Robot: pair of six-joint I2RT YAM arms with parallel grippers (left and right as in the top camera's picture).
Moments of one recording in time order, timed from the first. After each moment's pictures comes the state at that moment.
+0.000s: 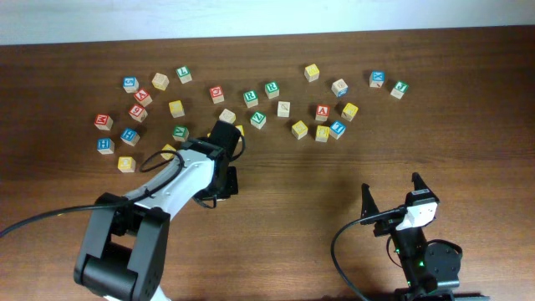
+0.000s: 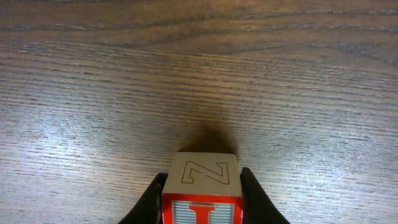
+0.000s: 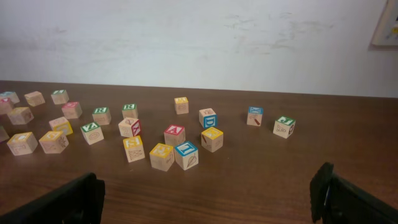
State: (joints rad) left arm -0.39 1.80 1.07 -0.79 -0.08 -0.47; right arm 0.03 0.01 0.01 -0.06 -0.13 0.03
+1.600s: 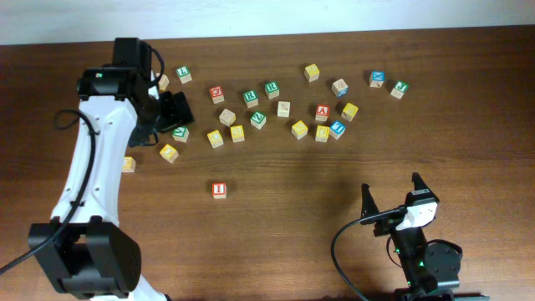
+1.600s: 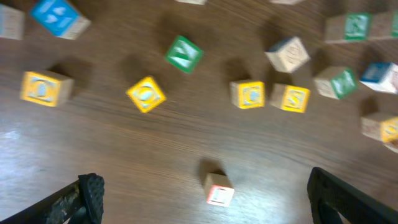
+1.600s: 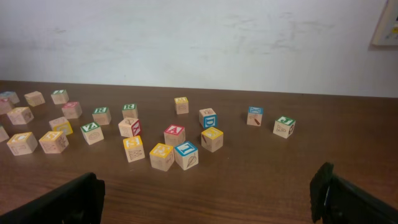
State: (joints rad) left arm -0.04 1.81 1.72 -1.23 0.07 -0.38; right arm 0.03 0.02 0.01 -0.06 -0.13 0.03
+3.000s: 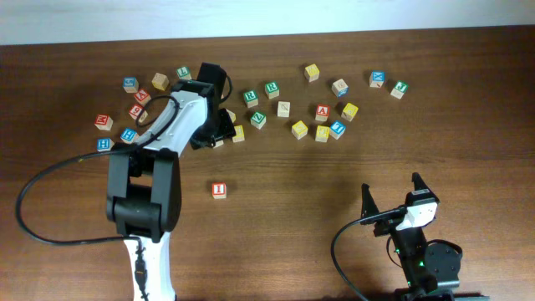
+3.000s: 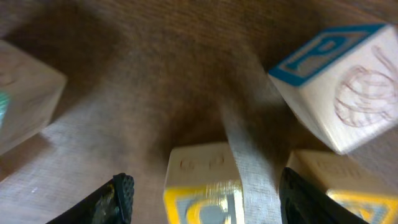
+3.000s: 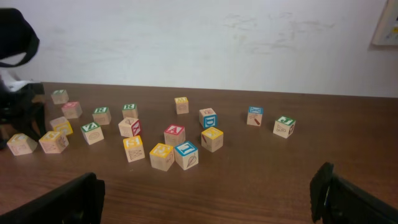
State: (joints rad) left arm -0.24 2.21 1.69 -0.93 -0.05 -0.55; right arm 0.03 0.02 0.01 -0.06 -0.13 0.03
